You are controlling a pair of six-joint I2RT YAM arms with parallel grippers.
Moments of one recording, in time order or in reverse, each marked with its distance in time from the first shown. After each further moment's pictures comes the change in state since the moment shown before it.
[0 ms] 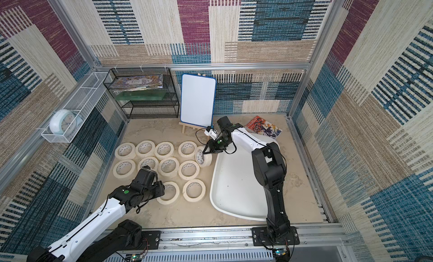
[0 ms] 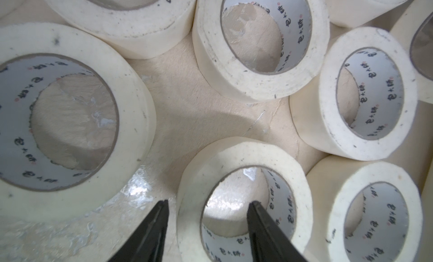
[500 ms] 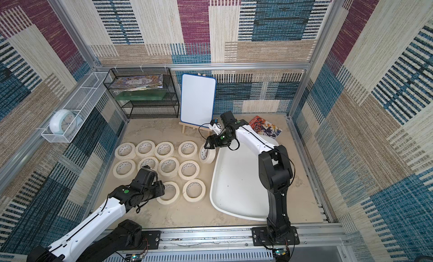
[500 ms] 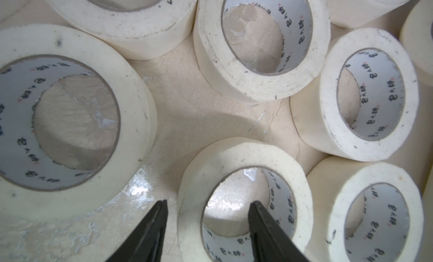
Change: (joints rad) left arm 0.000 0.004 0.007 -0.005 -0.005 0.000; right arm -0.011 -0.125 0.010 -0.021 0.173 -0.020
